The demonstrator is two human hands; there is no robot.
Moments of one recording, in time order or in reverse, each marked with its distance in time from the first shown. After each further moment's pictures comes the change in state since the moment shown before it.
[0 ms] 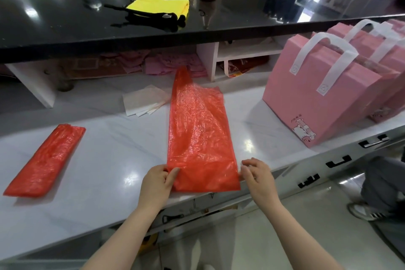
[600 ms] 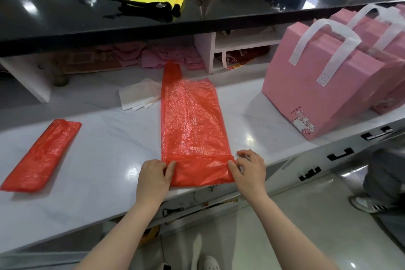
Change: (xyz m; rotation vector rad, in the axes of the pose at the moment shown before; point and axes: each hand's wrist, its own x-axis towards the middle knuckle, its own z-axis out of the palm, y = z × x) left_hand 0.000 -0.002 0.009 0.254 0.065 0.069; right_hand 0.006 0.002 0.023 -0.243 0.083 -0.012
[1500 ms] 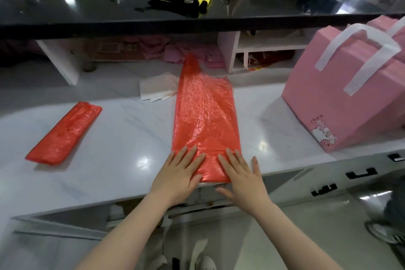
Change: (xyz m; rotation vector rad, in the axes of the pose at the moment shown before) left_hand -0.011 0.003 0.020 0.439 -0.343 0.306; right_hand -0.008 -0.005 0.008 -0.518 -0.407 -0.483
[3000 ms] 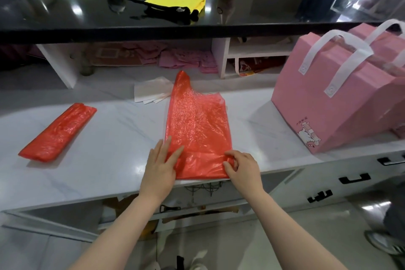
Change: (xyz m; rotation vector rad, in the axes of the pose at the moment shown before) left_hand -0.009 0.017 -0.005 -0.215 0.416 -0.186; right_hand 0.011 0.030 -0.019 0.574 0.270 0.257
